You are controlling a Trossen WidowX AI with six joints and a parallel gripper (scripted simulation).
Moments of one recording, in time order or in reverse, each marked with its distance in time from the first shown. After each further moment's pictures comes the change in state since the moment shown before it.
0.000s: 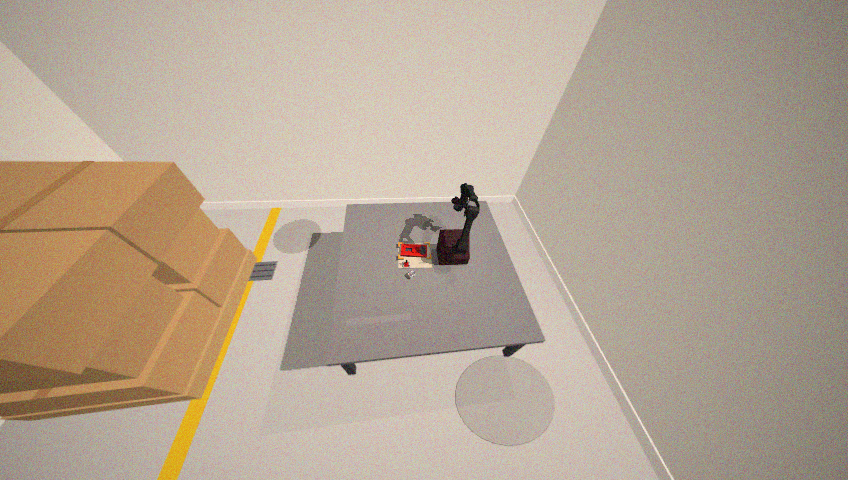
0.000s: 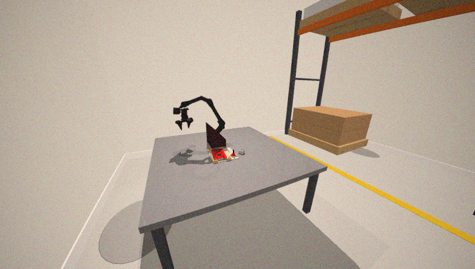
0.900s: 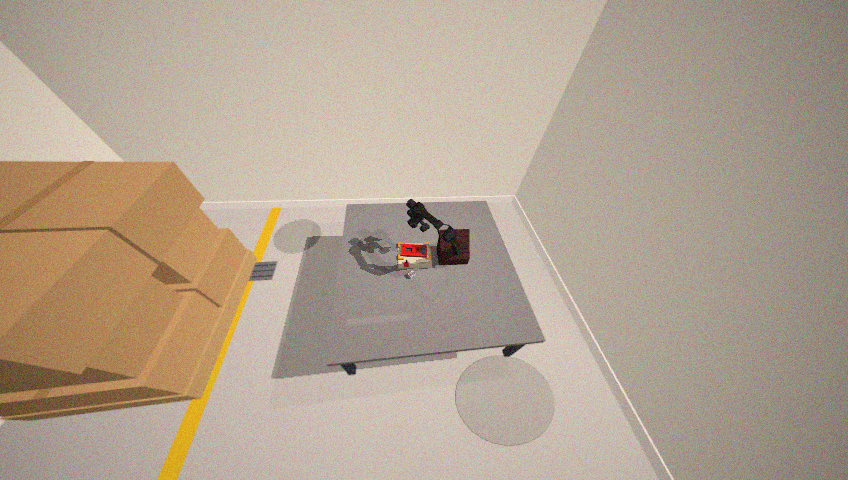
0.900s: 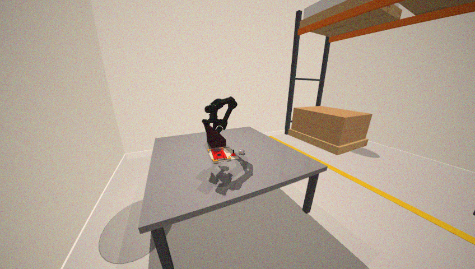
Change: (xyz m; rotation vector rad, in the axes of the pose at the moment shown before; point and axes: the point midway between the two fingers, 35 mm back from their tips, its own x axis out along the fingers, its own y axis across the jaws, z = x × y) arm -0.074 -0.054 0.408 -0.011 0.028 -0.208
